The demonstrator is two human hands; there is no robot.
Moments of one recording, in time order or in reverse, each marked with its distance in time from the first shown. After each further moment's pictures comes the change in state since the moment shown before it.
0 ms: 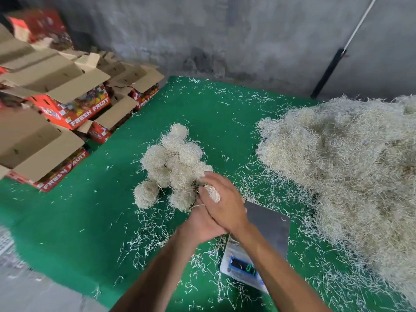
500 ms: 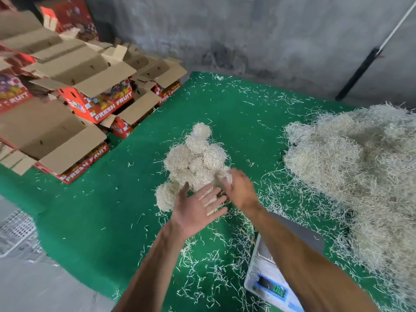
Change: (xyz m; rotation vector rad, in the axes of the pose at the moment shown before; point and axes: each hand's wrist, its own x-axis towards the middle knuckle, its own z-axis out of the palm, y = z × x) left_hand 0.001 -0.065 -0.090 -1.765 0.175 -0.743; right_hand 0.092 0.045 0.070 -0.199 -0.311 0.323
